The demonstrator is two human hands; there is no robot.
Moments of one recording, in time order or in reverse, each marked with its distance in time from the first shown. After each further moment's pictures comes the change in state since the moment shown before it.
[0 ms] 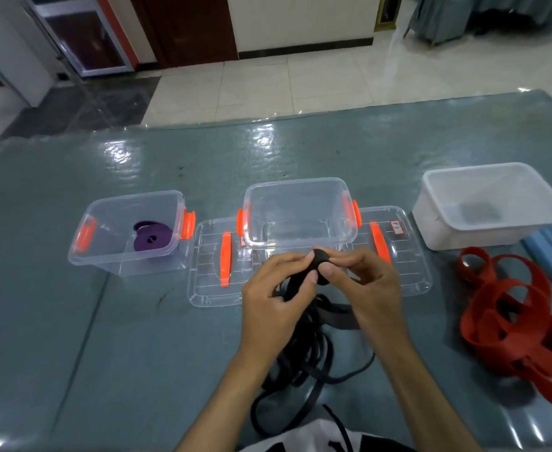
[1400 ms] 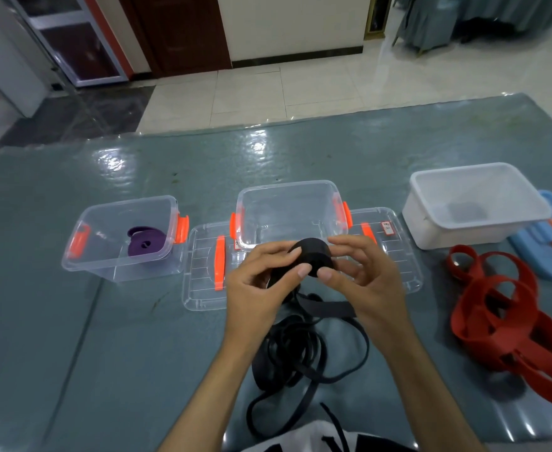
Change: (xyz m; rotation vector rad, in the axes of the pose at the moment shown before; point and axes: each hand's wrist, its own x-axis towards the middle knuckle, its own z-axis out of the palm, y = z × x) left_hand 0.009 0.023 -0.005 -0.242 -0.025 -0.135; right_hand -0.005 -0.015 -0.018 -0.008 -0.140 -0.091
